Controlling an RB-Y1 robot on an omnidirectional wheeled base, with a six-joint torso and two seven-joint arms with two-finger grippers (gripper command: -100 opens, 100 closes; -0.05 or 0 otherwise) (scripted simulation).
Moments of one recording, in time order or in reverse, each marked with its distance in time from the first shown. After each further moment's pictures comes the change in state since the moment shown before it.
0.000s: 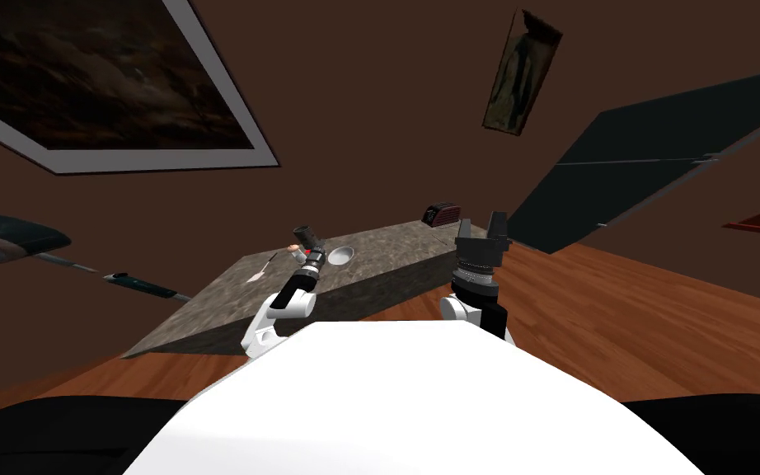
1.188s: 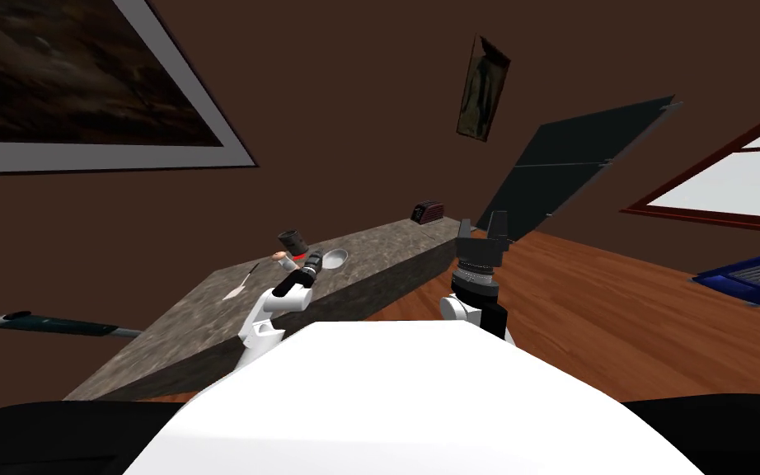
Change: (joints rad) left arm -0.056 0.056 0.047 0.055 0.035 0.329 0.041; right arm 0.000 0.000 0.000 0.000 0.000 0.000 0.000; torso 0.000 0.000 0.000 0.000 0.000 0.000
